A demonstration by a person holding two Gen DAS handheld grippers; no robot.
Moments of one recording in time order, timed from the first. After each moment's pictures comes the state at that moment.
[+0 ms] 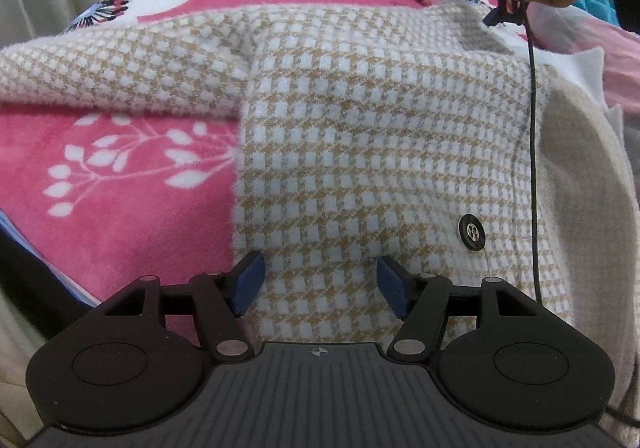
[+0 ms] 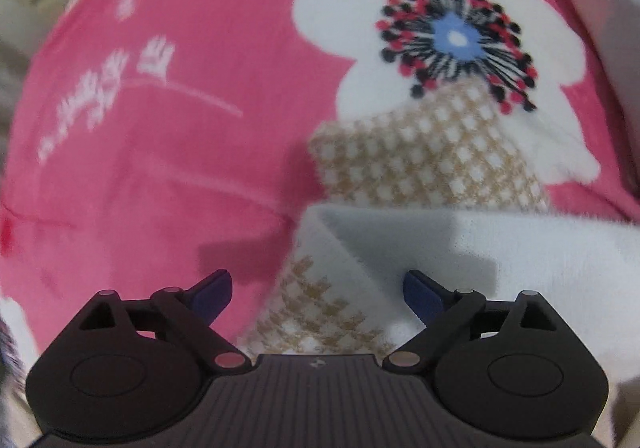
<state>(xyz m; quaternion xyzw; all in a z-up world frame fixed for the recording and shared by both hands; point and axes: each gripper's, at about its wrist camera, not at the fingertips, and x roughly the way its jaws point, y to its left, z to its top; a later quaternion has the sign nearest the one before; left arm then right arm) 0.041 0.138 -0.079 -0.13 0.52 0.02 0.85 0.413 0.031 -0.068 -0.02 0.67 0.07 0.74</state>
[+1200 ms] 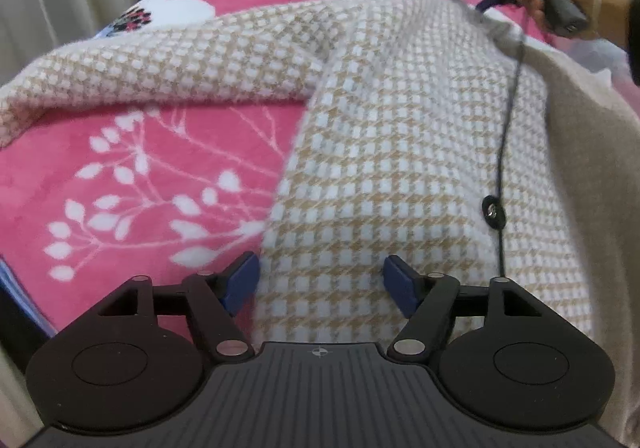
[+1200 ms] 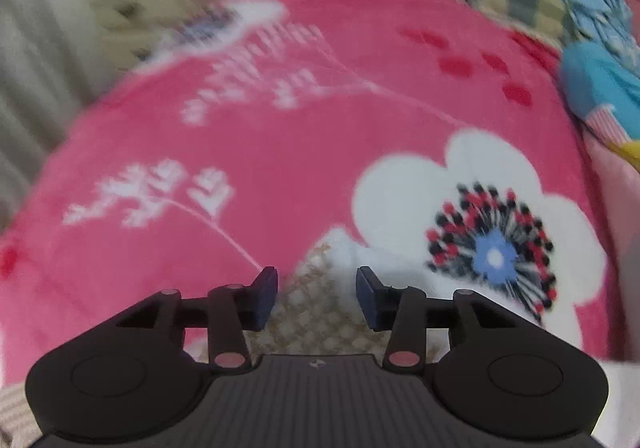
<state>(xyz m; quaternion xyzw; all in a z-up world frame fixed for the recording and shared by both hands) 0.072 0.150 -0.081 -0.13 0.50 0.07 0.85 0.452 0.030 -0.033 -0.03 0.48 0.19 0.86</state>
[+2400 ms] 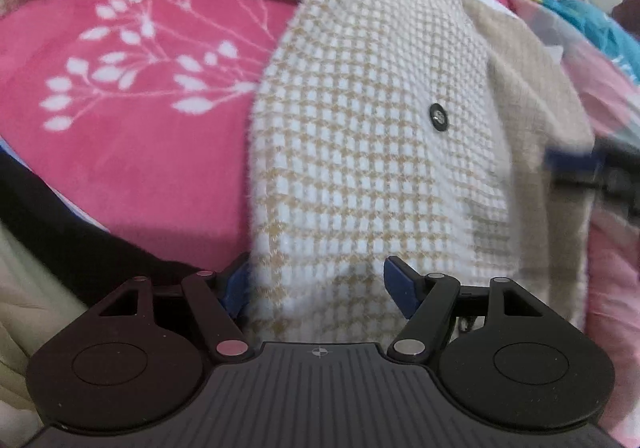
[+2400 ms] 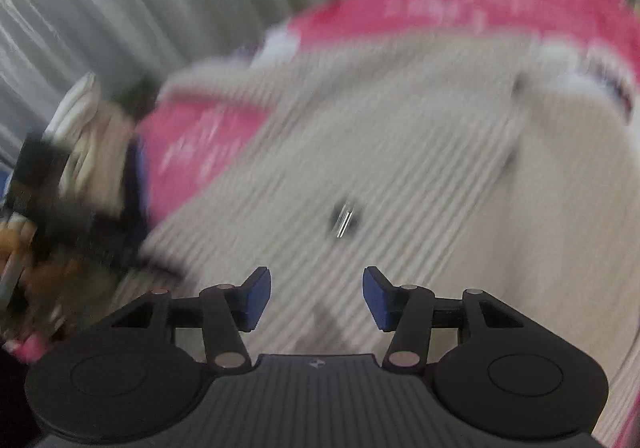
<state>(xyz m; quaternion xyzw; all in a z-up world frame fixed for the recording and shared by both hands) 0.006 0.178 -0.069 -0.25 0.58 -0.03 0.78 0.141 -0.088 0.008 -0.08 0.57 0.45 0.68</state>
